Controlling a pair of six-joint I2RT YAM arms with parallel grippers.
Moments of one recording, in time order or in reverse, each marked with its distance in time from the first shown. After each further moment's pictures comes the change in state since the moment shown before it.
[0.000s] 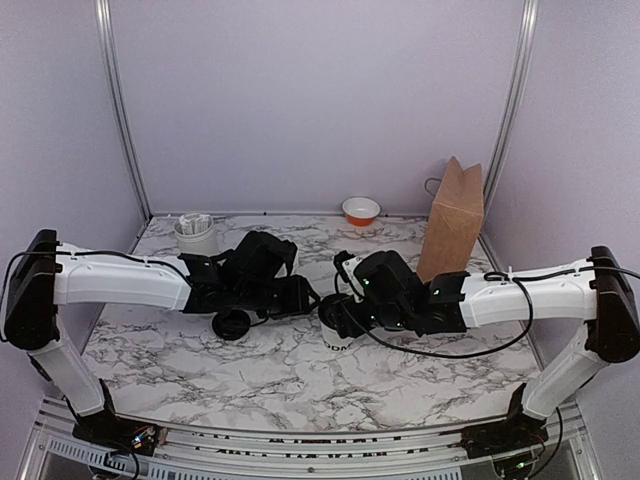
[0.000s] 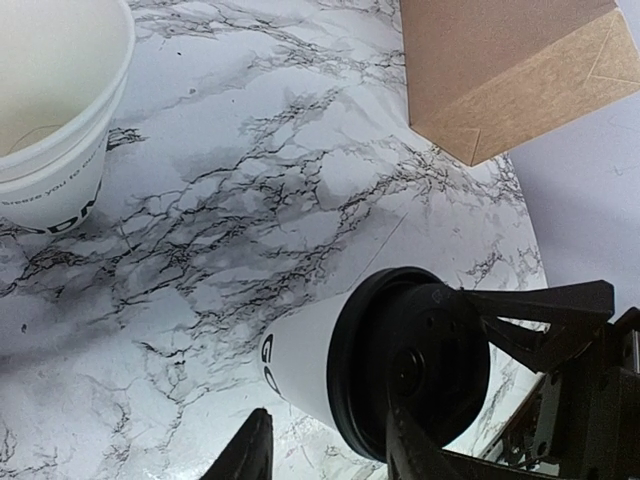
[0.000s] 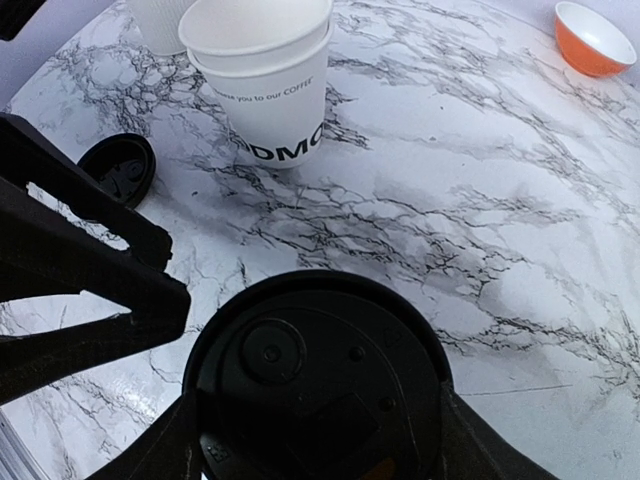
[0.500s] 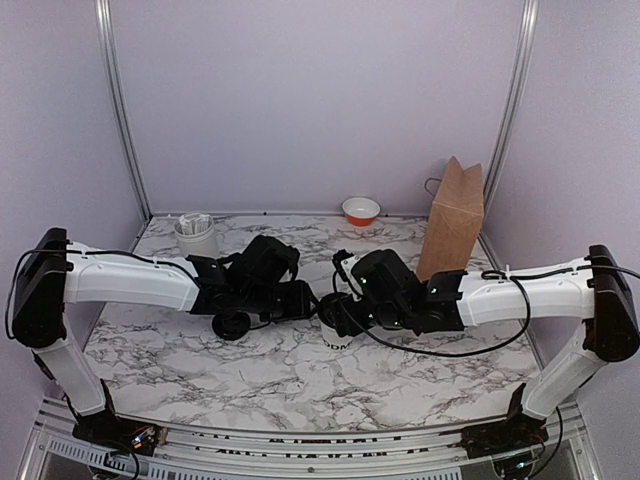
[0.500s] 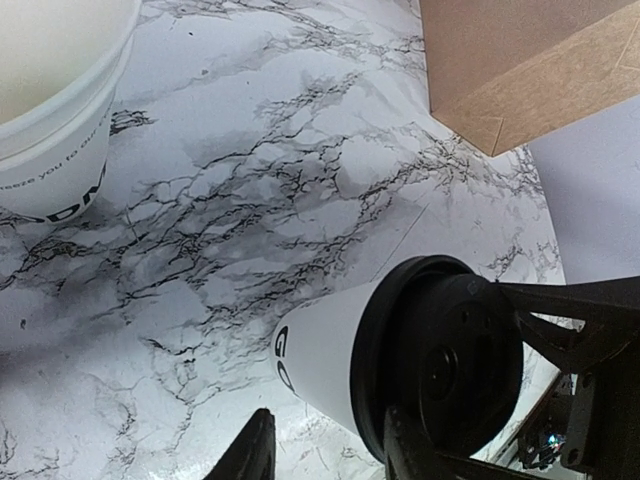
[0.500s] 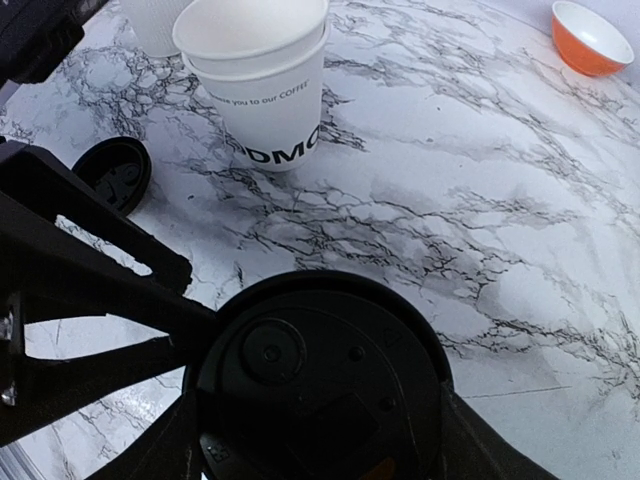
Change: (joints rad) left arm -0.001 0.036 0.014 -0.023 -0.002 0.004; right arm 0.000 0.015 0.019 -0.011 0.010 0.008
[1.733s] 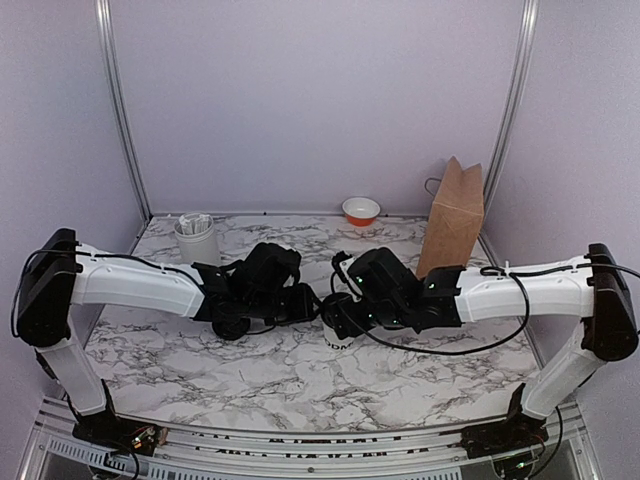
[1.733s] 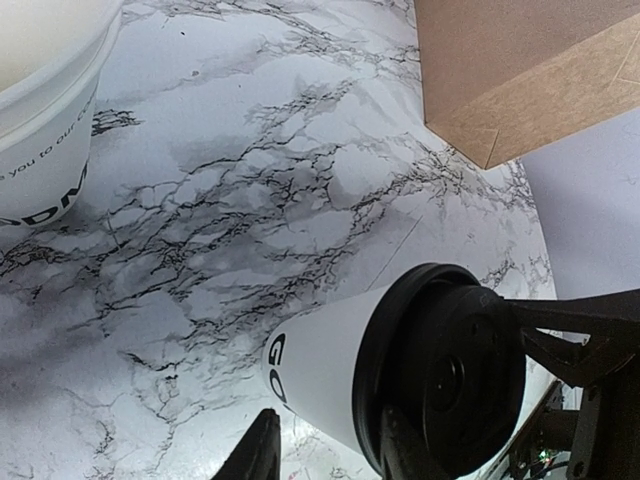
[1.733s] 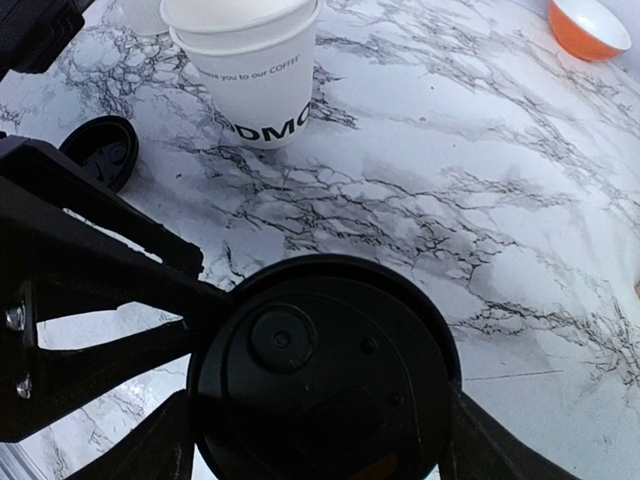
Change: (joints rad) left arm -0.005 0.037 -0.033 0.100 -0.013 -0.036; right arm 0.010 0.012 0.039 -0.089 -0.002 0.021
